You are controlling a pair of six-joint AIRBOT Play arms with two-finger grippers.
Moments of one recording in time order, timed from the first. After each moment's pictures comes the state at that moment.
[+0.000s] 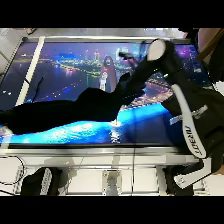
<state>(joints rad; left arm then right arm) 0.46 -0.55 0.80 1.73 -1.08 -1.58 0.49 -1.66 1.92 -1.17 1.66 1.57</state>
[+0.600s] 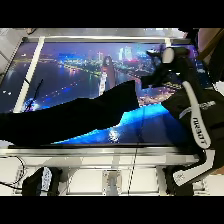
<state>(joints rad) 0.60 -0.60 0.81 1.69 -1.06 -1.51 0.13 -1.67 1.75 -1.38 1.48 1.56</state>
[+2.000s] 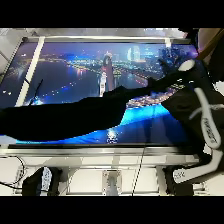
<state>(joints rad) 0.60 -0.61 0.83 1.65 -0.97 -1.56 -0.07 -1.57 1.54 -0.96 1.43 1.39</state>
